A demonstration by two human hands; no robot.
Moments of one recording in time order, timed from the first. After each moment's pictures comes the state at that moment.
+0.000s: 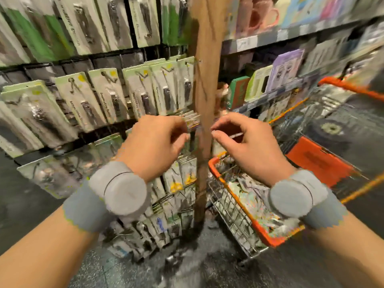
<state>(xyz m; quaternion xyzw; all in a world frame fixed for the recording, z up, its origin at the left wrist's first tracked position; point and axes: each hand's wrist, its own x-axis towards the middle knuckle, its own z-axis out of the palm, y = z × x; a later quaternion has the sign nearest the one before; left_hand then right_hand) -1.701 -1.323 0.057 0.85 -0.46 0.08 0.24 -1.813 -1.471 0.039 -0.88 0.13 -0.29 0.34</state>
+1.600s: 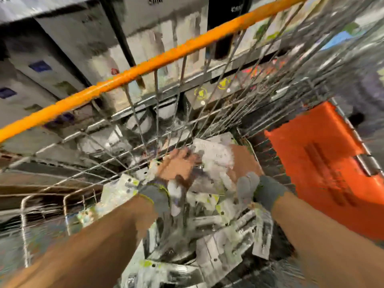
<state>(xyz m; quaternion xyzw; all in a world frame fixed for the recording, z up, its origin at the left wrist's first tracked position) -1.665 -1.858 -0.436 0.87 -0.36 -0.33 0.00 -1.735 -2.014 -0.457 -0.91 0.28 0.27 0.16</state>
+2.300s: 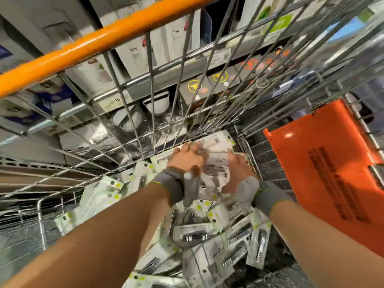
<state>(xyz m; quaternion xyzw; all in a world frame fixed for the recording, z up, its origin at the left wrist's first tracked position) -1.662 -1.909 -0.466 0.84 -0.41 -0.36 -0.05 -1.761 -2.034 -0.501 -0.86 0.29 0.32 0.26</state>
